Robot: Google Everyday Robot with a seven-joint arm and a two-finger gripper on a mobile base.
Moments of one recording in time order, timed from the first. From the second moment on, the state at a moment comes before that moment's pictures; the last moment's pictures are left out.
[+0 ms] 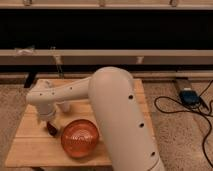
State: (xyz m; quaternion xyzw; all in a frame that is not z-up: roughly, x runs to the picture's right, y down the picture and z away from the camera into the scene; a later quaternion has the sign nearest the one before) arm -0.315 0.202 0.802 -0.26 -0.30 -0.55 0.73
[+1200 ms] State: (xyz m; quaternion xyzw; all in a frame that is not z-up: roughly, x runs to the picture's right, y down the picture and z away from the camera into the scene) arm -0.284 0.215 0.800 -0.26 -0.28 -0.53 0.76
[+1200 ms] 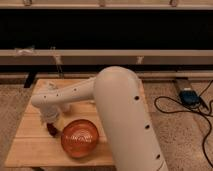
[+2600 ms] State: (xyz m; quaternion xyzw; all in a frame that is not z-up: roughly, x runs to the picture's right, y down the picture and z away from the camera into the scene) arm -0.343 0.216 0.817 -0.20 -0.27 -0.64 0.69
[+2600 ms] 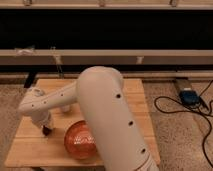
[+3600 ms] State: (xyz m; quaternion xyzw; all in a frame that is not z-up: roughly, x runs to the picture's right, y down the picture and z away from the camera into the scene) arm -0.338 0.222 0.714 -0.19 -0.27 -0.64 0.70
